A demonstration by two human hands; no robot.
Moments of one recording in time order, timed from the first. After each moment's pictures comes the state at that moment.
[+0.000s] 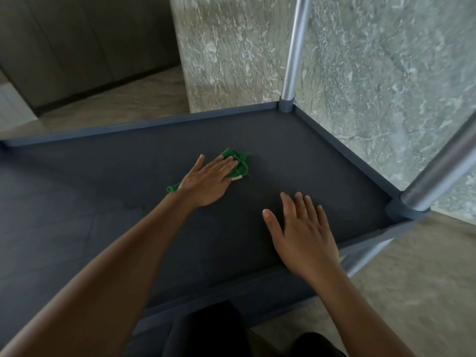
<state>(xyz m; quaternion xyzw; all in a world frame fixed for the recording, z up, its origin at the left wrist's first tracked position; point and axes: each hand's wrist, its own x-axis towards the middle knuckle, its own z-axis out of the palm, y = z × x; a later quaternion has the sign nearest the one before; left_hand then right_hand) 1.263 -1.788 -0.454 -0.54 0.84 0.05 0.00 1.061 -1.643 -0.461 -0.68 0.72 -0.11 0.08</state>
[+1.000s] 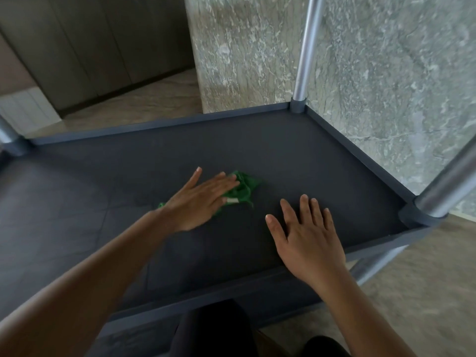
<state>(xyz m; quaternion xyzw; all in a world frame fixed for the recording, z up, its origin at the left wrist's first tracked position) 1.299 -1.729 -0.445 -0.48 0.87 0.05 0.00 1.067 -1.637 -0.460 -0.70 0.70 -0.07 0.08</state>
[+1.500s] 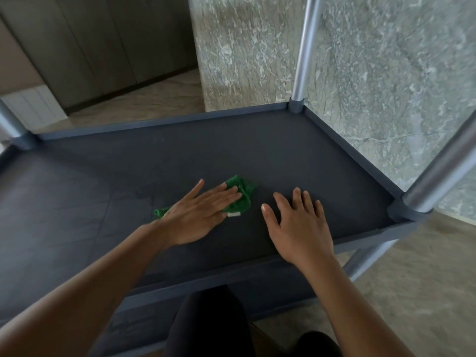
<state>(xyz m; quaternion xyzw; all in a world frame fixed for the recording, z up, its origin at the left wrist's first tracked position) 1.287 -1.684 -0.443 -0.47 0.88 0.08 0.02 1.061 -1.646 -0.460 -0.71 0.70 -0.09 0.08</state>
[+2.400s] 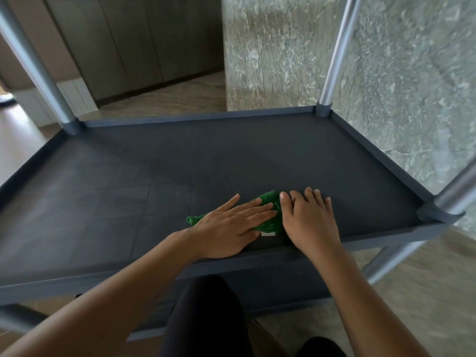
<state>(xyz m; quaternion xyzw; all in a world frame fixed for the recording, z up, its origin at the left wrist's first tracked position) 1.261 -1.633 -0.433 -0.44 0.89 0.13 0.02 1.075 -1.658 -0.453 -0.71 0.69 -0.12 0.09</state>
